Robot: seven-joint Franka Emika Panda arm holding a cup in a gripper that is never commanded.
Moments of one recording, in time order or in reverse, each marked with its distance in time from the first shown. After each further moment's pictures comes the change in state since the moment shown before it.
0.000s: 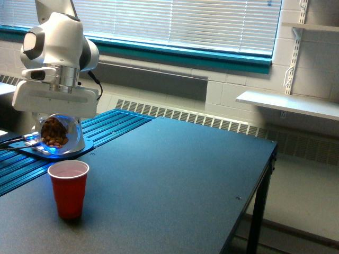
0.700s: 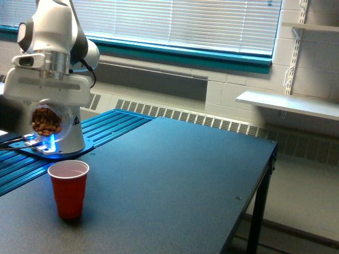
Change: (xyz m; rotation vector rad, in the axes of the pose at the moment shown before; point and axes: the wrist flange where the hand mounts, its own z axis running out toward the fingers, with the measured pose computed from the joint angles) arm 0.018 0.014 -0.023 0.066 0.030 0.055
